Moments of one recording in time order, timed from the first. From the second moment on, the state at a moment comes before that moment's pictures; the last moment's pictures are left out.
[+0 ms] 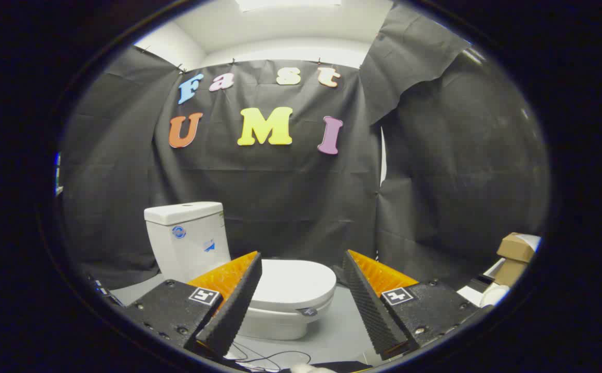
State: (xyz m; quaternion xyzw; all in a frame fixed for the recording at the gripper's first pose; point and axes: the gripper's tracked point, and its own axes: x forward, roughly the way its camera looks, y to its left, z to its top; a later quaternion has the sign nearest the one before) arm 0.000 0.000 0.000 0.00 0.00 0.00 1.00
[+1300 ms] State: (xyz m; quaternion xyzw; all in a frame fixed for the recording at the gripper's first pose) arm 0.060 0.020 0.004 0.01 0.01 0.01 1.00
